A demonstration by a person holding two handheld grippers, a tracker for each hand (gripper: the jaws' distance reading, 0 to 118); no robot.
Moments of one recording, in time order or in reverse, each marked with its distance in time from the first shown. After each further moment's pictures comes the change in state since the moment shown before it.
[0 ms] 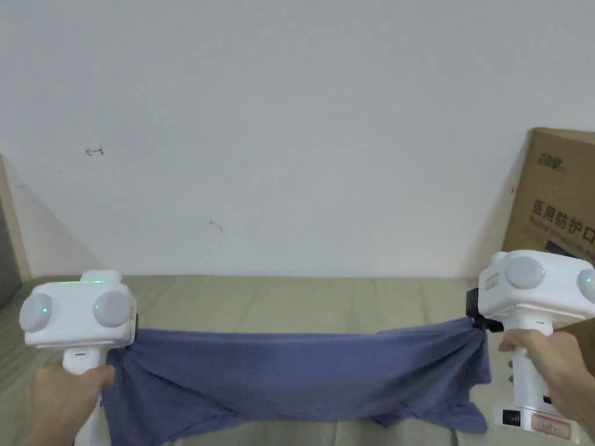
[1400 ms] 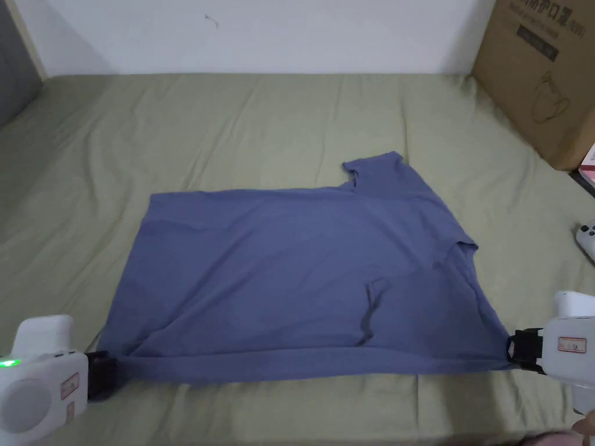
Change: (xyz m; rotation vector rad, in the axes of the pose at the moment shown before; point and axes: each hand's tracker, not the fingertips) left arm -0.125 -0.400 0.261 -0.196 -0.101 -0.066; right arm 0.136 -0.433 0.236 -0.182 0.036 -0.028
